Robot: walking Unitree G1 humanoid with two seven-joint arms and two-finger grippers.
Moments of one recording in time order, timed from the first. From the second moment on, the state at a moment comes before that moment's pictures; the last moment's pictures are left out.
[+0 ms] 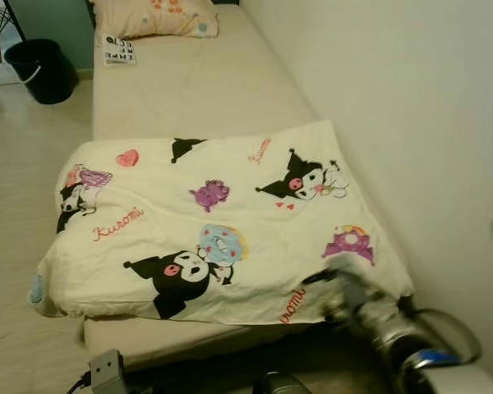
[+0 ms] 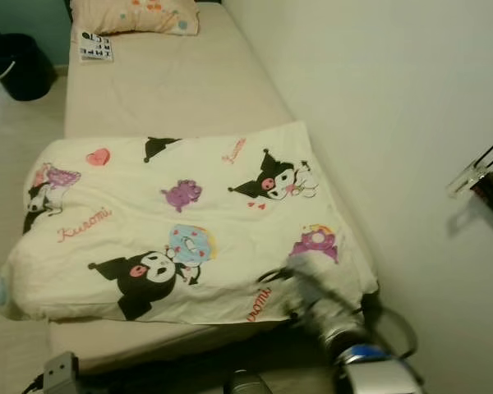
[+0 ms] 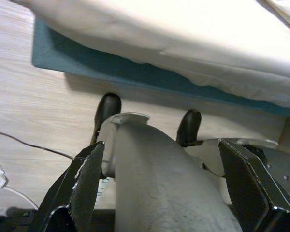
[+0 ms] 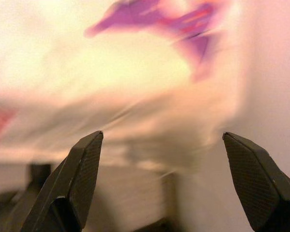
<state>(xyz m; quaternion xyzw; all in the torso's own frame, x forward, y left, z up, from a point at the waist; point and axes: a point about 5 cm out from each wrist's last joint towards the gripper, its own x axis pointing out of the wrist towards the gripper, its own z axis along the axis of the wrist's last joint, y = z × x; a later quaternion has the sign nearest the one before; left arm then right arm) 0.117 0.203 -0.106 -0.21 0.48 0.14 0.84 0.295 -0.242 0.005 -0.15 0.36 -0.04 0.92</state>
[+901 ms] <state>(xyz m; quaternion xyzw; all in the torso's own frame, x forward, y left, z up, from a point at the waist) 0.181 0.226 -0.066 -0.24 0.27 0.10 0.92 0.317 -0.250 0.033 0.27 0.22 -0.18 0.92</state>
